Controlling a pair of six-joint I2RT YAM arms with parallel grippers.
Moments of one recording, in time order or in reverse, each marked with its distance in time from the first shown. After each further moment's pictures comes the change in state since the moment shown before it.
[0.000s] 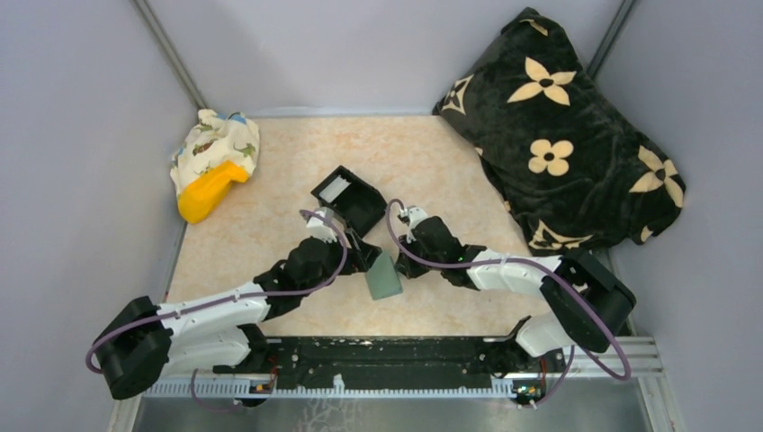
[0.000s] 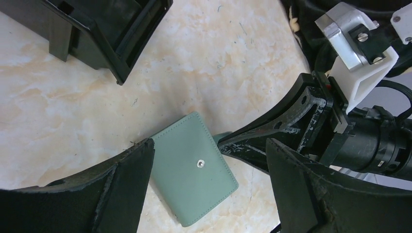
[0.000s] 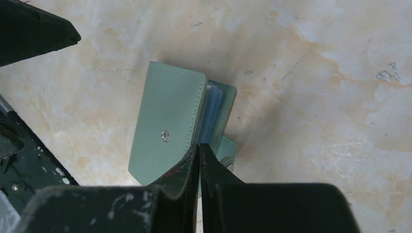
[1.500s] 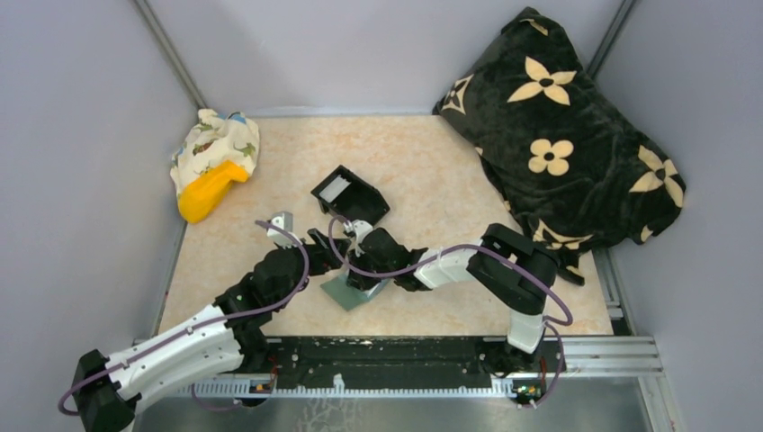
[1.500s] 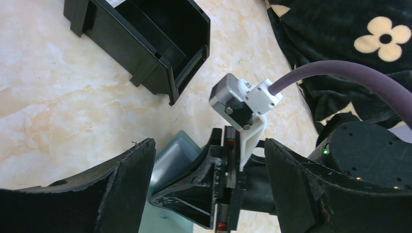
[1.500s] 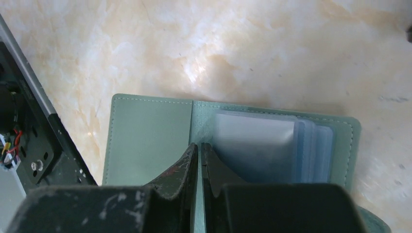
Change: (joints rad) left arm 0.000 -0.430 -0.023 -0.318 -0.229 0.000; right arm 0.223 0.388 0.243 0.183 -0.036 0.058
